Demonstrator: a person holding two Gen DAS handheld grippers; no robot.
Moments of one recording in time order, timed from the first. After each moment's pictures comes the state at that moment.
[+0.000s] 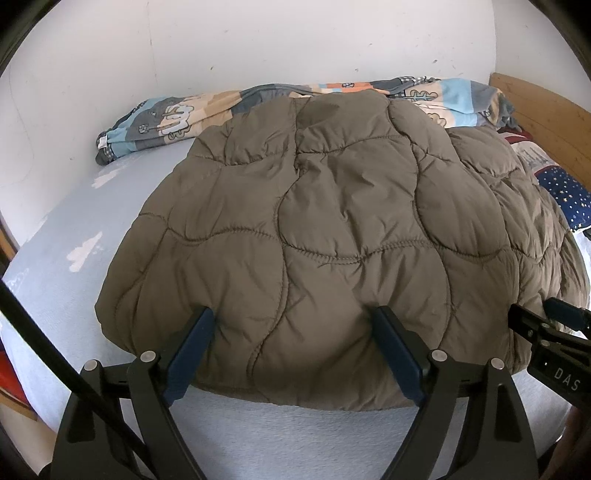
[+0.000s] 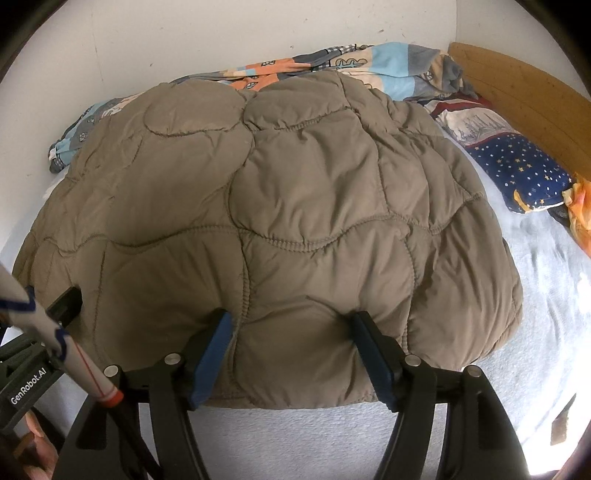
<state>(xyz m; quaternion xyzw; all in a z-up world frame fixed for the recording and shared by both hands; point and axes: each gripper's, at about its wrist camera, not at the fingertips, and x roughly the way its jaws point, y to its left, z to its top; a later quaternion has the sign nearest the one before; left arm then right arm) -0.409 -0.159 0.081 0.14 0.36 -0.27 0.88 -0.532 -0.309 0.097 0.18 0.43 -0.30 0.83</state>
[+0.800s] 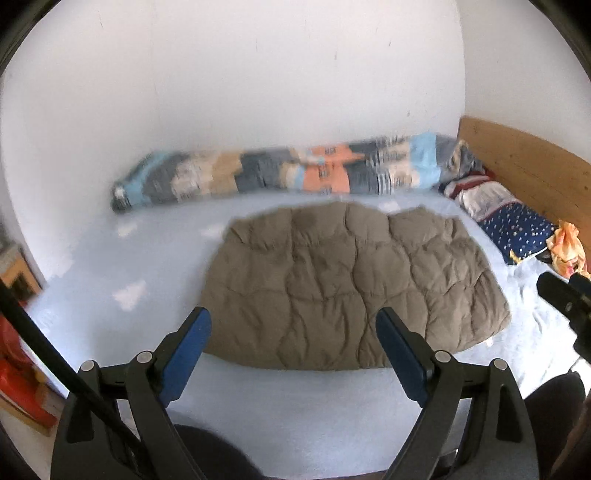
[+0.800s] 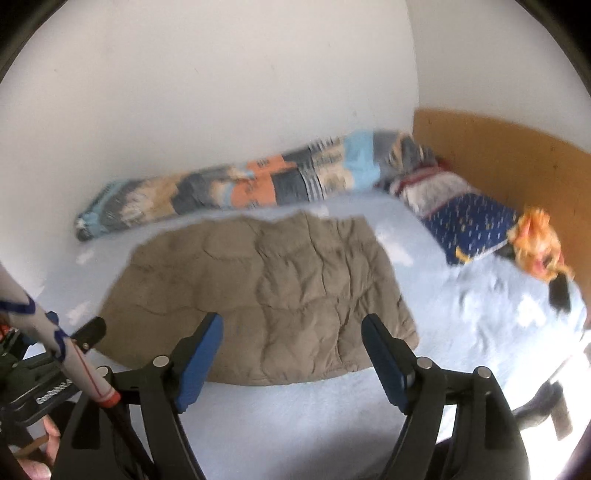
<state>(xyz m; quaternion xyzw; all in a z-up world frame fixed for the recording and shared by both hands) -0.505 -0.077 0.232 0.11 0.26 -0.31 0.91 -0.646 -0.239 0.262 0.15 0.27 -0.33 0.89</state>
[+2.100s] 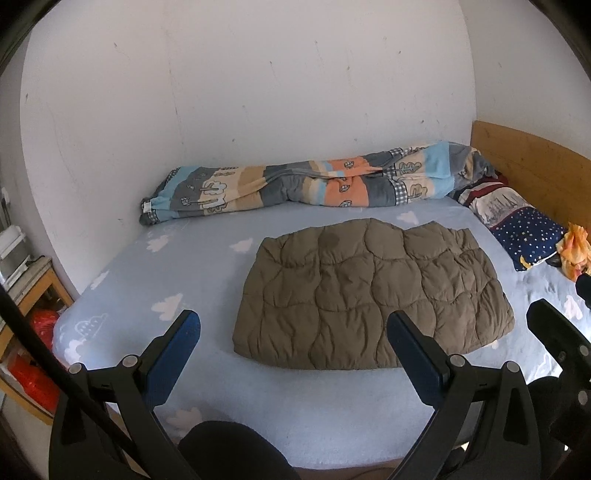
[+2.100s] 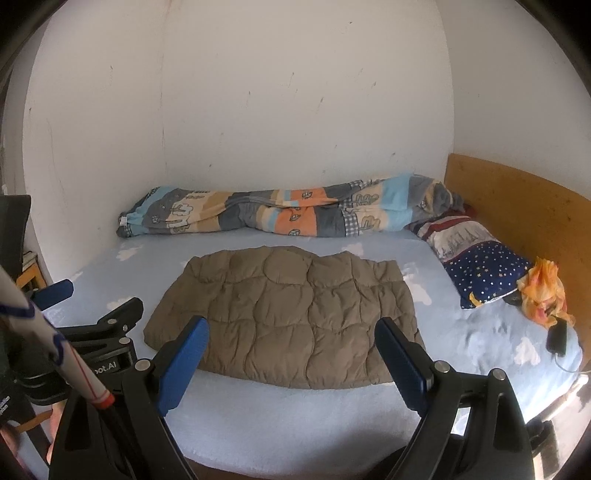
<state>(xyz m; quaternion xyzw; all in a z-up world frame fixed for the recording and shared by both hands) -0.519 -0.061 0.271 0.13 0.26 -0.27 0.92 -0.654 -0.175 0.310 0.09 0.25 -0.28 0.92</state>
